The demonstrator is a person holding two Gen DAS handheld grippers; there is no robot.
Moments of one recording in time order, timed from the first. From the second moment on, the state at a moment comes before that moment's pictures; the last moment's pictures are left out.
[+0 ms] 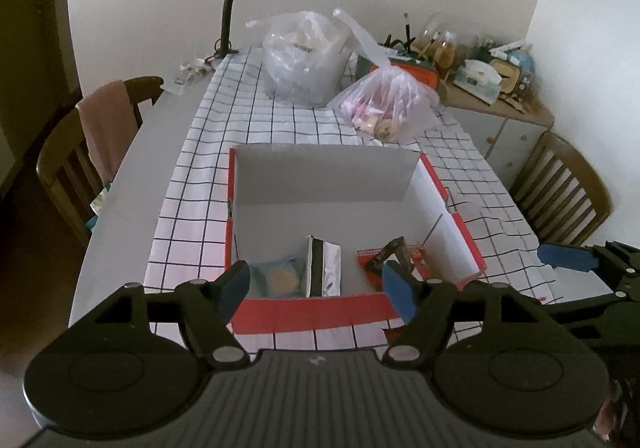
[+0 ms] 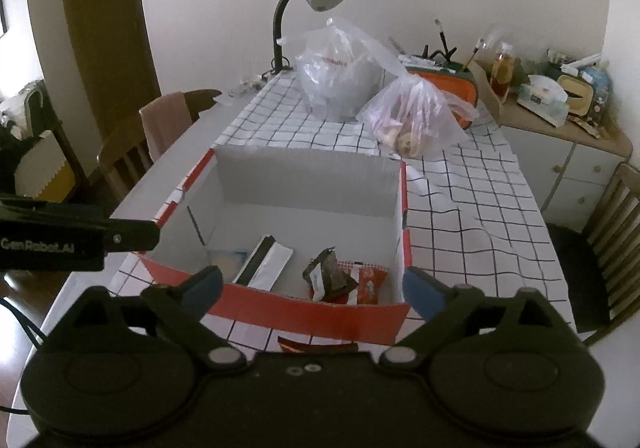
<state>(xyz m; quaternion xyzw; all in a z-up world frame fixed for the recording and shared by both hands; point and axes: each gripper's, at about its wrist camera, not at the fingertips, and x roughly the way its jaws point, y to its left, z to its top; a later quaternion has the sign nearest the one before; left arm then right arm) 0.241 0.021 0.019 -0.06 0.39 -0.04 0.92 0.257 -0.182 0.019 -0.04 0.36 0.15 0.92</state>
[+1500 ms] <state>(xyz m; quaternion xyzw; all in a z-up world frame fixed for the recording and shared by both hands) 0.150 0.055 -0.082 -0.09 0.48 0.00 0.87 0.193 -0.198 -0.067 0.00 0.45 0.14 0.88</state>
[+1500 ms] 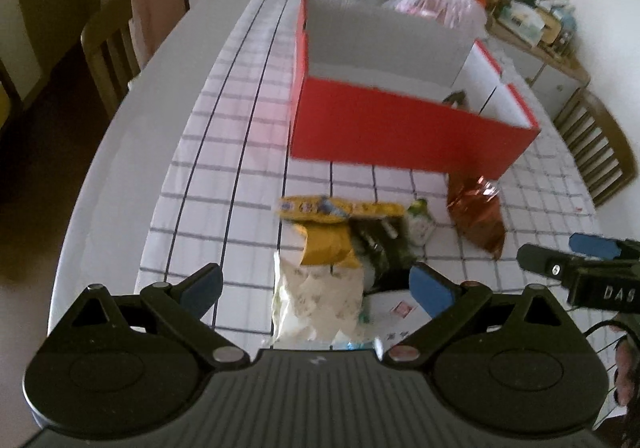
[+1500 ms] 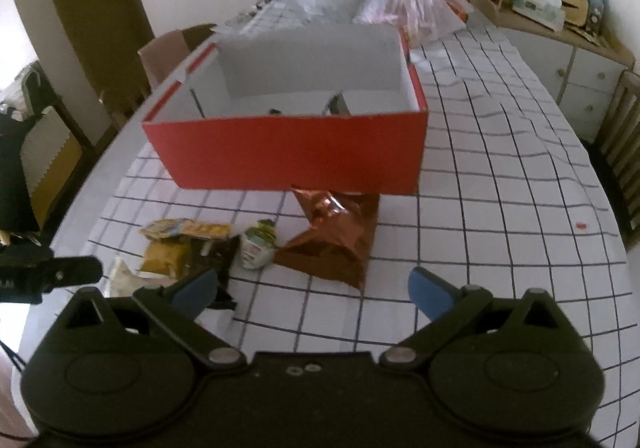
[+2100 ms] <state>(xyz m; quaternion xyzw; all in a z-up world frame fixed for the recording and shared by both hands) 0.163 0.051 -0.127 -0.10 0.54 0.00 0.84 0.256 -0.200 -0.097 0.01 0.47 0.09 0.88</state>
